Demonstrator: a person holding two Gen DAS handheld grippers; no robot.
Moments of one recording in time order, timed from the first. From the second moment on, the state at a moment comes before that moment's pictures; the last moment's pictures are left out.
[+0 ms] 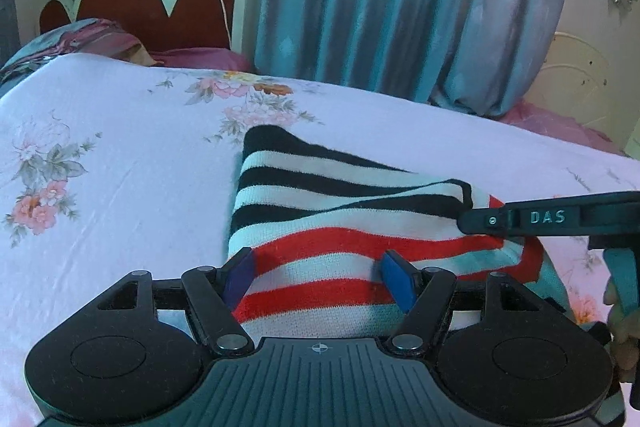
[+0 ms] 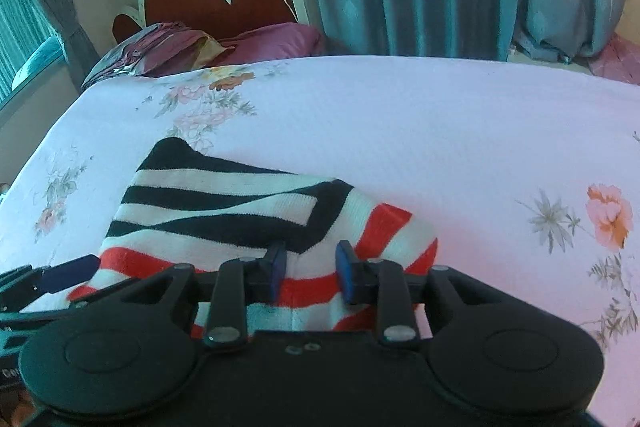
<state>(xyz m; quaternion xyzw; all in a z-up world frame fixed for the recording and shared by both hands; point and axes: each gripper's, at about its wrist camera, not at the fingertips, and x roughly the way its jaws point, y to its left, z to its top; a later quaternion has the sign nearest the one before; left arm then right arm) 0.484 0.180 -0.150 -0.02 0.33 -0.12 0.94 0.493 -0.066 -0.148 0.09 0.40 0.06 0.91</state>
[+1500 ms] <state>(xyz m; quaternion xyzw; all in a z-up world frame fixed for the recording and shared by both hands) 0.385 0.200 -0.155 0.02 0.38 -0.12 0.92 0.340 -0.033 -0.164 0.07 0.41 0.02 0.91</state>
